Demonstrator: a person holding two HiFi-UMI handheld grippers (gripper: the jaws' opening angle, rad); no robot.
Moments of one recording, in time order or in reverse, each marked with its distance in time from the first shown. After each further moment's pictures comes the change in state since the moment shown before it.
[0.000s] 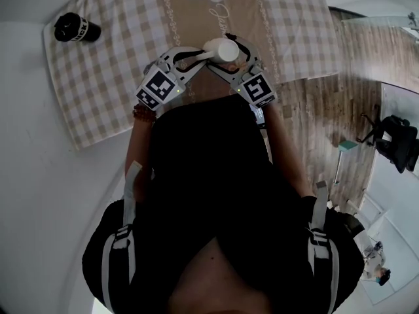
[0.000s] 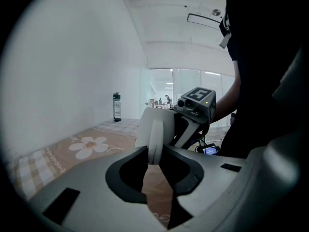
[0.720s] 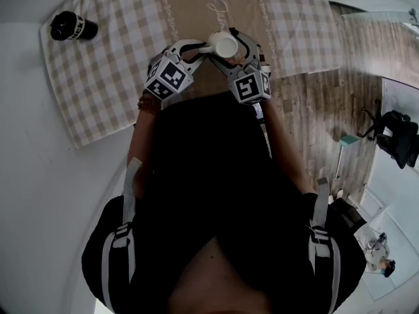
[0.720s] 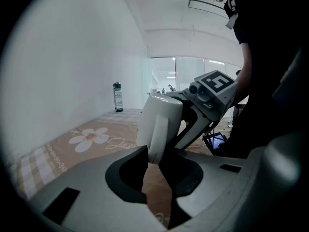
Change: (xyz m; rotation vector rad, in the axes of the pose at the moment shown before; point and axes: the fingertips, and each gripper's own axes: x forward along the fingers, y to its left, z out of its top) left arm 0.029 0.006 -0.032 0.011 0.133 0.049; right arm -0.001 -0.012 -0.024 -0.221 0.134 -0.154
